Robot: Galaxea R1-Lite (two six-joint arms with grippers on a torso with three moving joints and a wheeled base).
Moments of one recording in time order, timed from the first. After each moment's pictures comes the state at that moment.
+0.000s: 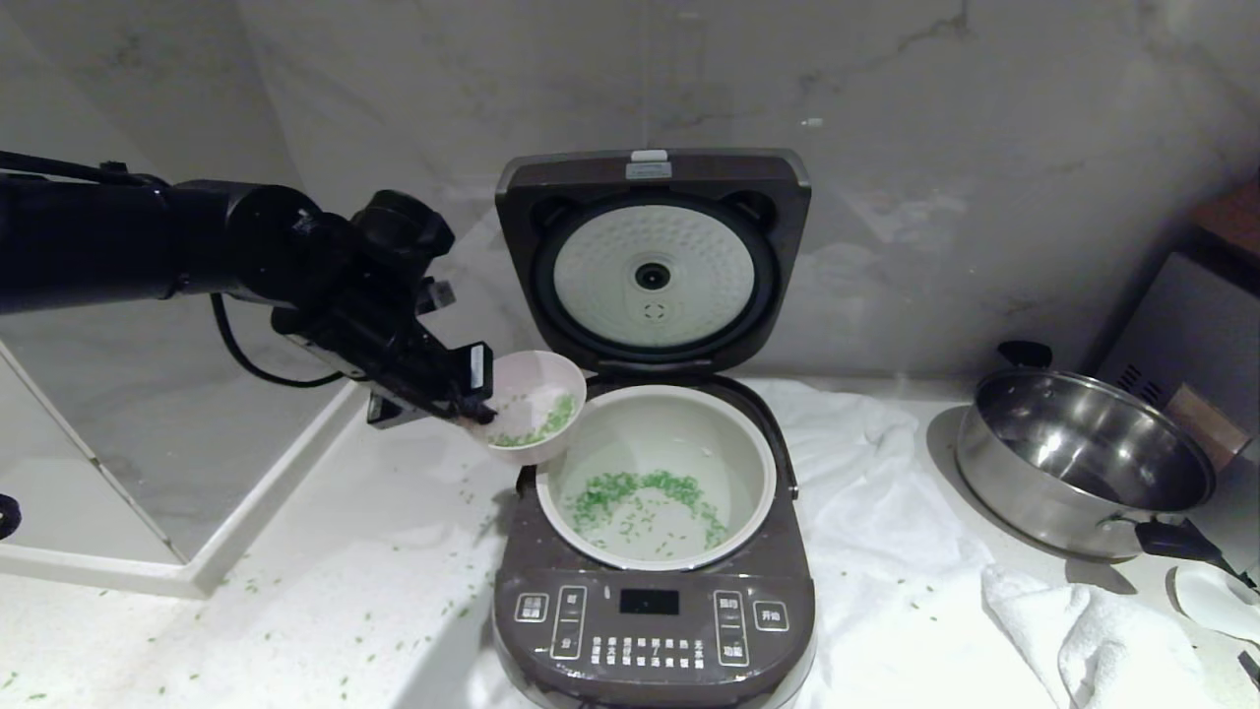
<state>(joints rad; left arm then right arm) -0.33 1.97 -1.72 0.72 -0.13 -0.43 0.00 0.00 -0.04 0.10 -0.01 0.00</state>
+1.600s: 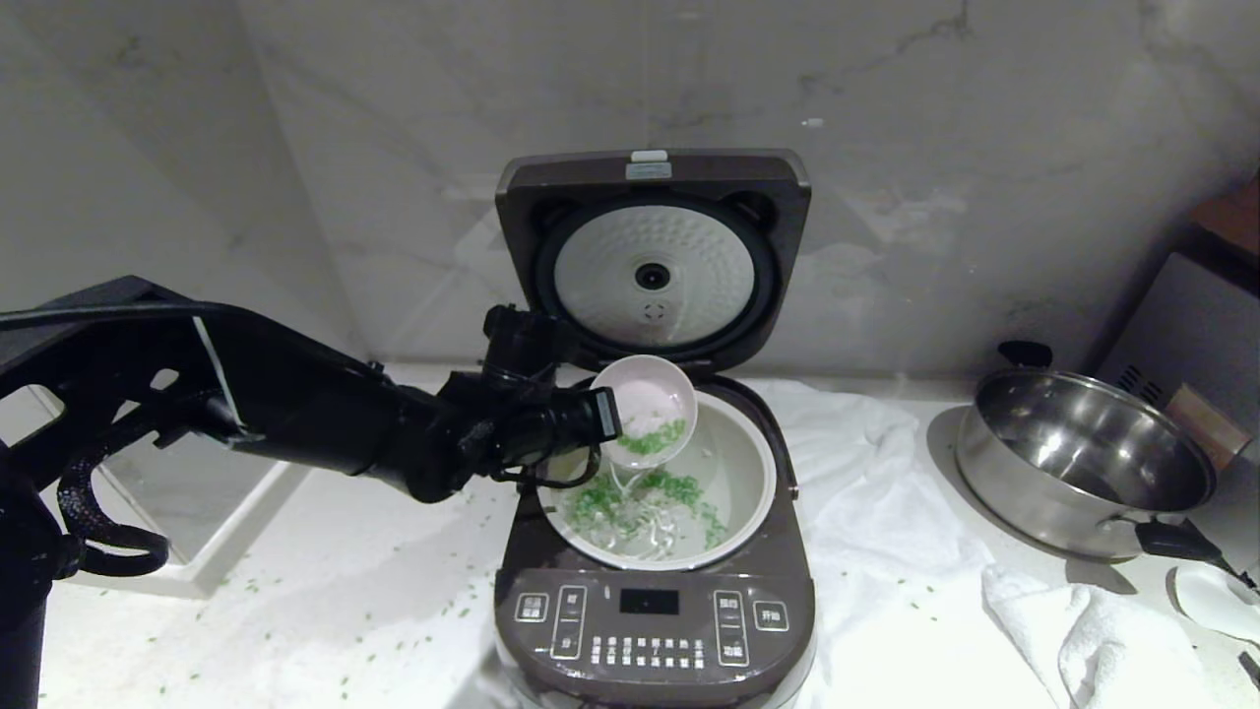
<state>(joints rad) -0.56 2.09 -1.23 -0.39 0.02 -0.54 0.00 0.00 -0.04 0.10 -0.01 0.00</state>
